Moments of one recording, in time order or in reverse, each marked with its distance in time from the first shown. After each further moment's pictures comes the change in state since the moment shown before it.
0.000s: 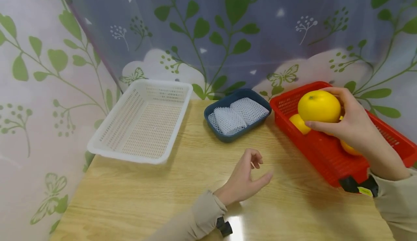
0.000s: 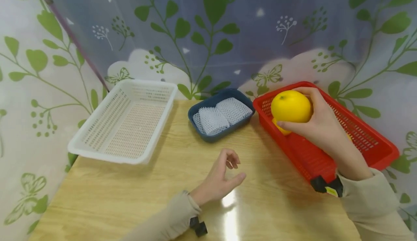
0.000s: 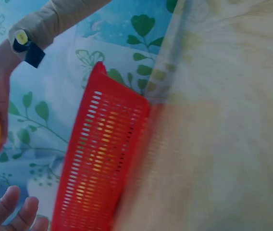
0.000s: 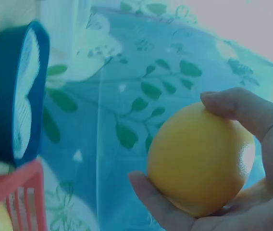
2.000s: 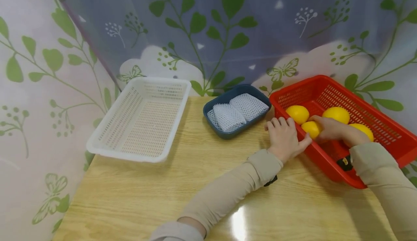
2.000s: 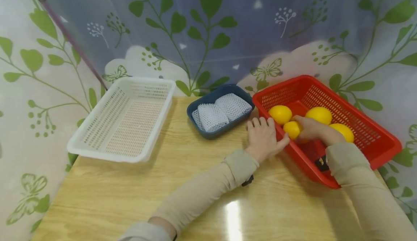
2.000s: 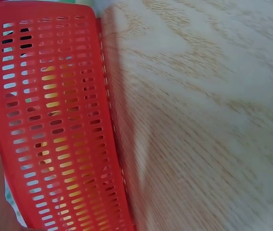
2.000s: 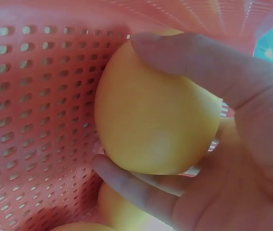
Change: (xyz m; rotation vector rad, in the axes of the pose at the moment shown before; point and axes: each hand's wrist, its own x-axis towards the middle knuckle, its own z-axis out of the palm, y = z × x) left_hand 0.140 -0.017 0.106 1.350 -0.105 -0.312; right_hand 0.077 0.160 0.032 -0.383 -0.563 -0.035
